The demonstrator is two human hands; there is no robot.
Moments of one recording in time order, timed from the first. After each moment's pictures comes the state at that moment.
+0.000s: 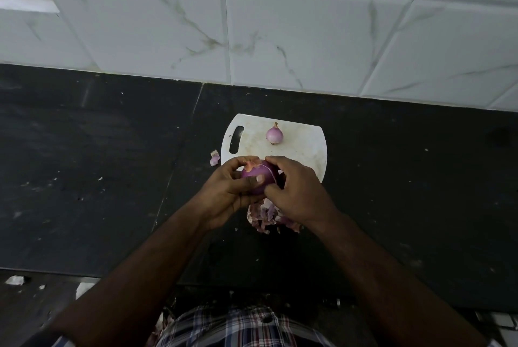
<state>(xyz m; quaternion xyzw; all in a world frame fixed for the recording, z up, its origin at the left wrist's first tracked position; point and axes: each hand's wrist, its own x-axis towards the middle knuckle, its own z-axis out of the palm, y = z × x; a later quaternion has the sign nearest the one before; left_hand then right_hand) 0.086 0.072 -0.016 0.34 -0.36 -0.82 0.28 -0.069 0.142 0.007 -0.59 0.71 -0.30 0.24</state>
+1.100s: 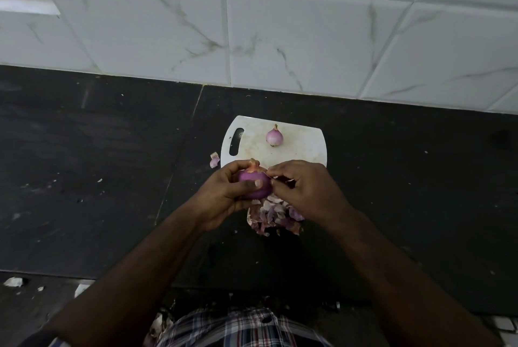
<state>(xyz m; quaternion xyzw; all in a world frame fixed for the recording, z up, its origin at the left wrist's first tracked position) 0.090 0.067 -0.018 0.36 -0.38 -0.81 0.24 -0.092 0.143 0.010 -0.65 0.65 -0.33 0.21</state>
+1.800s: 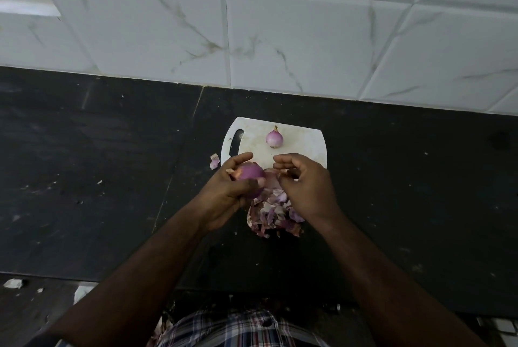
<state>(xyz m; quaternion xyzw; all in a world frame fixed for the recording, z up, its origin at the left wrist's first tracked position) 0.085 0.066 -0.015 0.34 -0.35 -0.83 0.28 -0.081 0.136 0.000 -0.50 0.71 -0.42 0.24</state>
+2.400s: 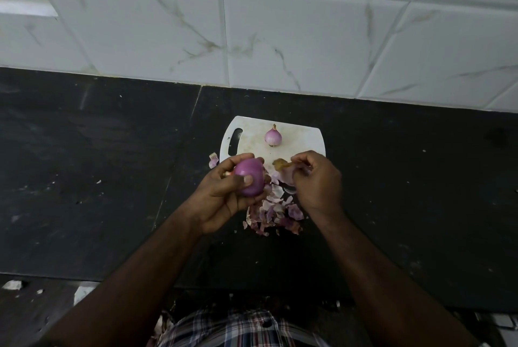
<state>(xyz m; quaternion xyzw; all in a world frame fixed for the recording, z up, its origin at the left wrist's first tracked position) 0.094 0.072 -0.013 0.26 -0.29 -0.87 0.28 -0.092 0.135 -0.013 -0.47 0.76 -0.44 0.11</state>
